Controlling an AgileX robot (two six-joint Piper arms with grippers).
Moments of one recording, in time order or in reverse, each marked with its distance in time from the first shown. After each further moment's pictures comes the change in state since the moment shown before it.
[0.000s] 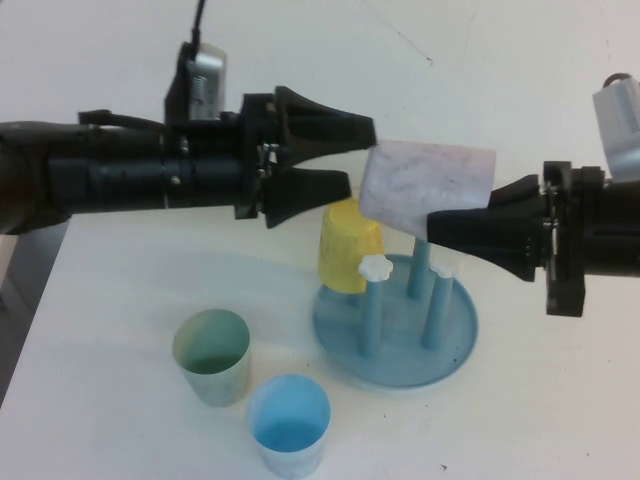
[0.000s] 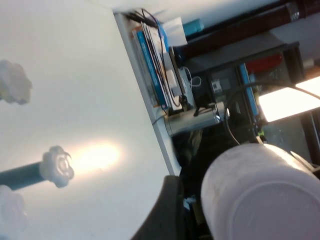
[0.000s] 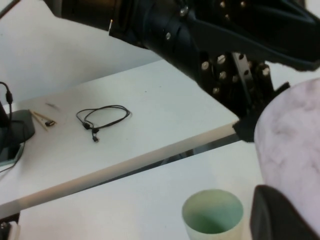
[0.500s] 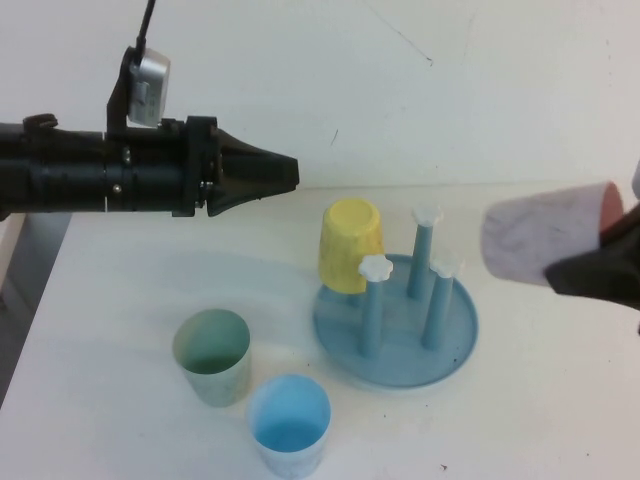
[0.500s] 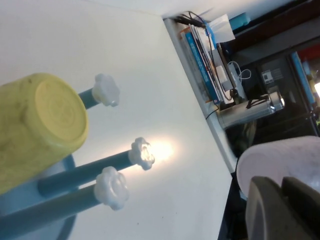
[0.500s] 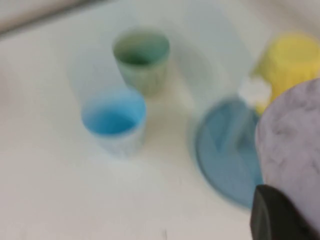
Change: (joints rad) right arm -0.017 -0.301 -0.104 -0.848 -0.187 0.761; left arm 0.121 0.000 -0.002 0.152 0.000 0.082
